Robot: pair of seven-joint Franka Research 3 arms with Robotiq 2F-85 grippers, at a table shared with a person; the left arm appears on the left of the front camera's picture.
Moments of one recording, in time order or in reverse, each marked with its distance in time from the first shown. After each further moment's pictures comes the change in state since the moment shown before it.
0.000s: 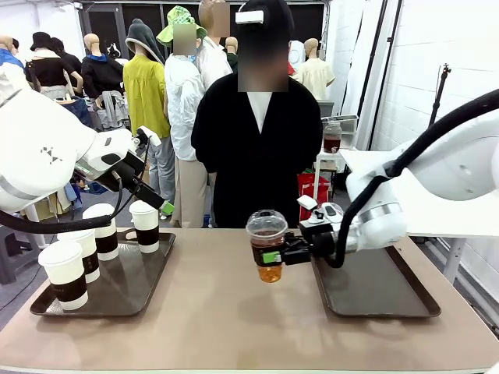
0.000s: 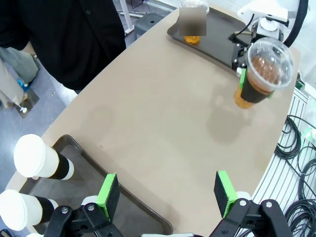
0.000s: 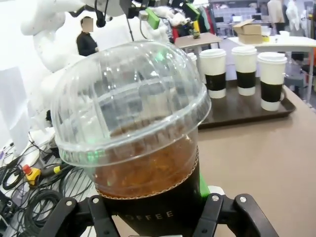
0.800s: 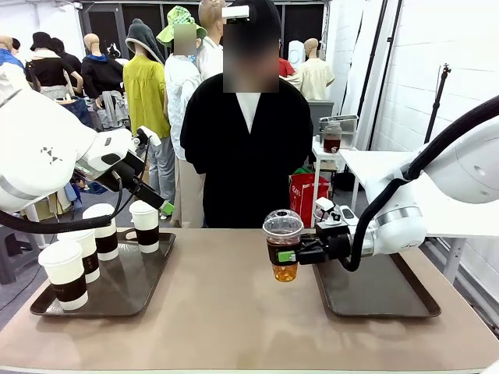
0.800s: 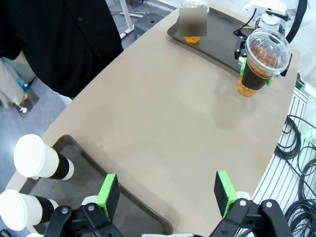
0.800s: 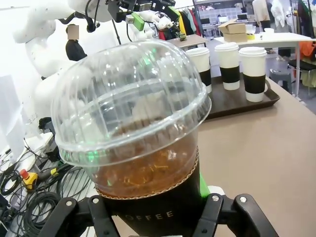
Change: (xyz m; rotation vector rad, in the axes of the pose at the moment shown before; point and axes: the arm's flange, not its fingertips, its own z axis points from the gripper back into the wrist) left arm 0.000 0.000 0.000 0.000 0.000 0.000; right arm -0.012 0.001 0.030 -0.054 -0.023 -0.031
